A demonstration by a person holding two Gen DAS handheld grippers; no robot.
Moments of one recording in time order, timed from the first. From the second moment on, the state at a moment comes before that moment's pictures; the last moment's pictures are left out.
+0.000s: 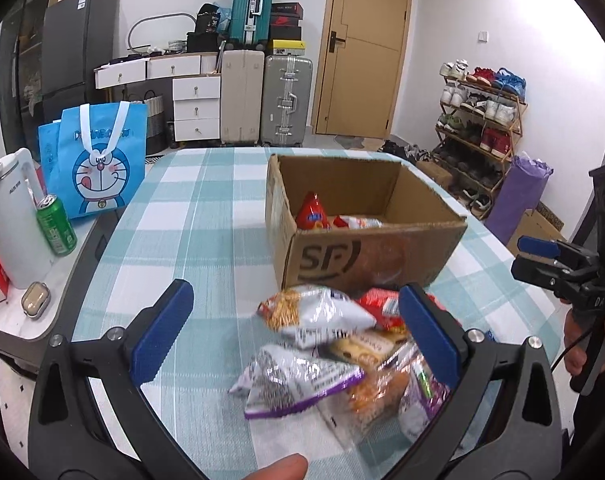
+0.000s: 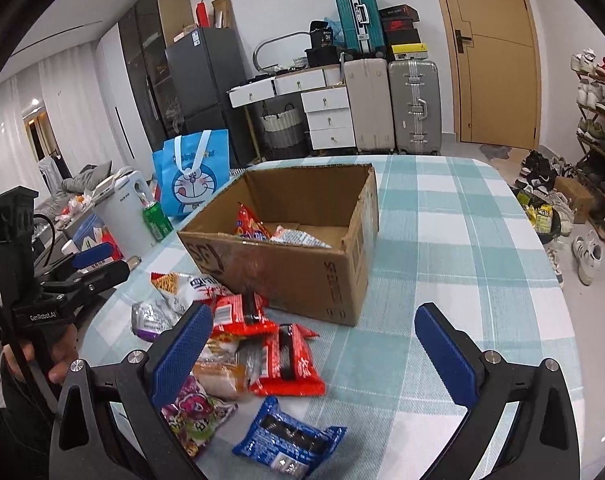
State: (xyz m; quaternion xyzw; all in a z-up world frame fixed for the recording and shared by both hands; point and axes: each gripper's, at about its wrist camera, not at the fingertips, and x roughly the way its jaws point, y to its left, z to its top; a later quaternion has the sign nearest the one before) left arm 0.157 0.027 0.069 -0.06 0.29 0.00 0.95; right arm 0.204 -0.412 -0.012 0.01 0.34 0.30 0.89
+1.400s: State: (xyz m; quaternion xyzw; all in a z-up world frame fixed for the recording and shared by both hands) left arm 0.192 0.047 0.008 -0.08 0.38 0.02 0.92; right arm 0.240 -0.344 -0.102 -0.10 0.45 0.28 0.84
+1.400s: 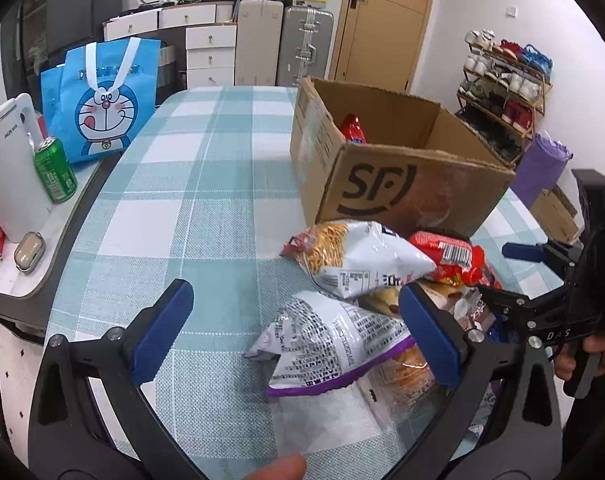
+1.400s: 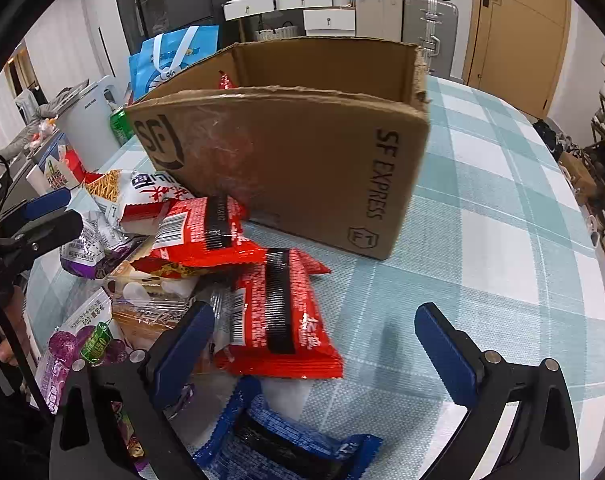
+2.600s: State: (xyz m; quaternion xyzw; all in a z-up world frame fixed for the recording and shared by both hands) left arm 0.195 0.039 -0.005 -0.06 0.41 0.00 0.91; right arm 0.233 -0.365 -0.085 -0.09 0.42 0.29 0.86
